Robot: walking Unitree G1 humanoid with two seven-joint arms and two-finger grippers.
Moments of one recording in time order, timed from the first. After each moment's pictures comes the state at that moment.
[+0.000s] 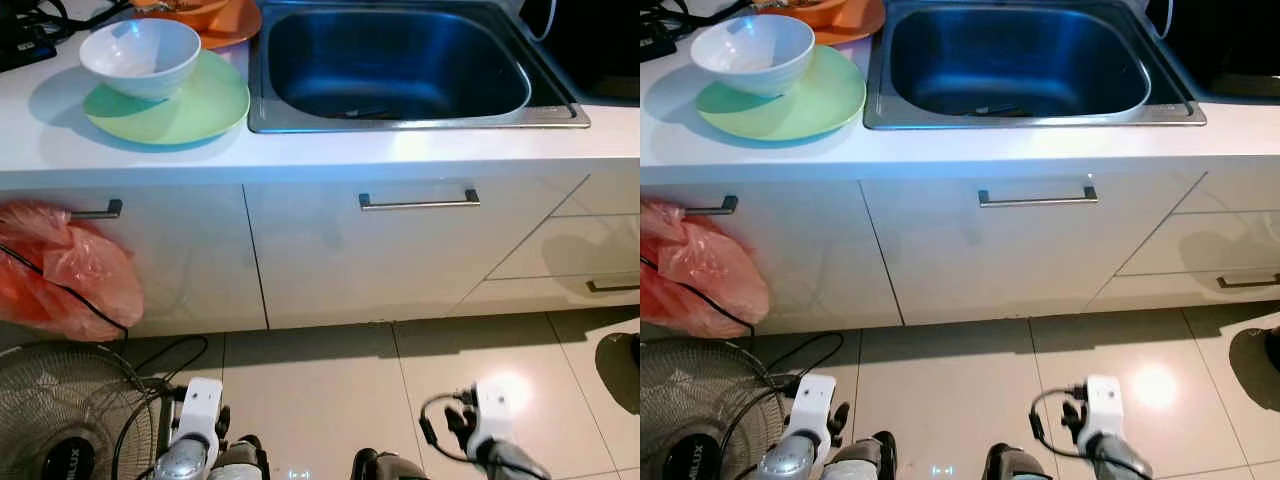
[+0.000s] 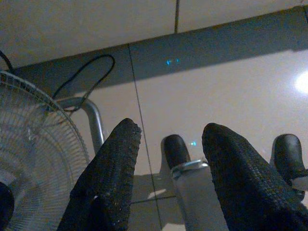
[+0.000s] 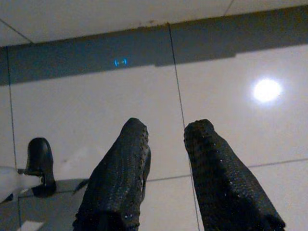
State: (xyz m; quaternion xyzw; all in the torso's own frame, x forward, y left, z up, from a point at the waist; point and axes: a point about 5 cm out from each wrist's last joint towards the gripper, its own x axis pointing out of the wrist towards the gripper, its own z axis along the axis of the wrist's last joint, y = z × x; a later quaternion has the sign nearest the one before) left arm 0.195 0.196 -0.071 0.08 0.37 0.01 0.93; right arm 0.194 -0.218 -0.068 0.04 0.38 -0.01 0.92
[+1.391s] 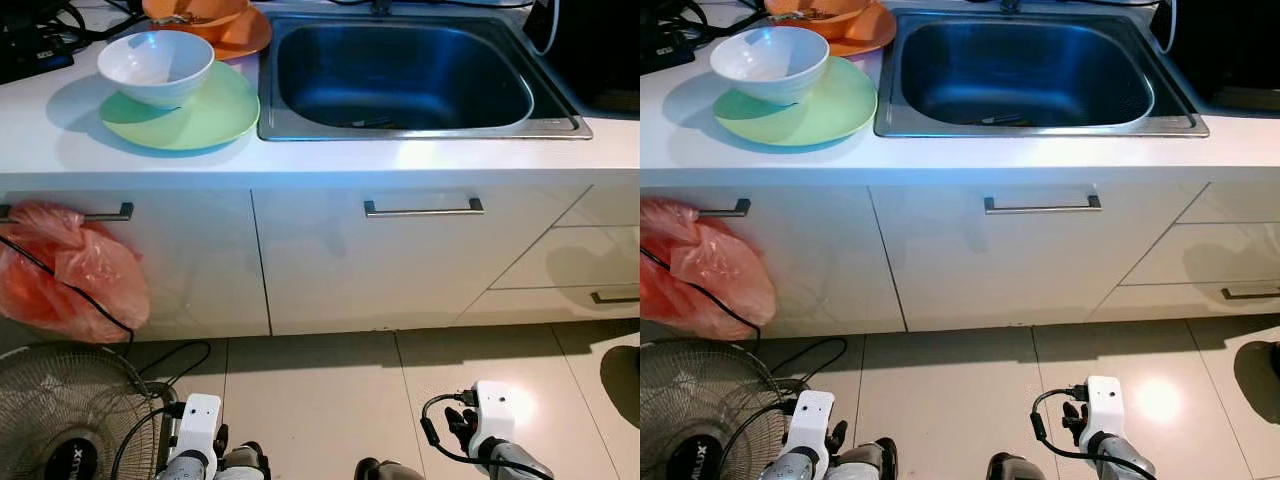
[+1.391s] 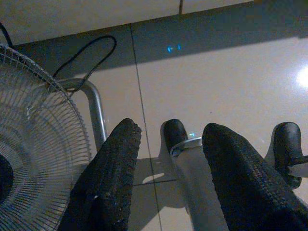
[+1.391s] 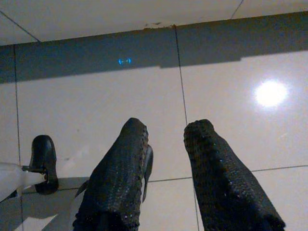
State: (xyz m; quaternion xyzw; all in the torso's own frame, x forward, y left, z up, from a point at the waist) left arm 0.176 0.196 -0.081 0.07 0.40 0.01 0.91; right arm 0.190 -0.221 -0.069 0.04 0.39 0.00 0.92
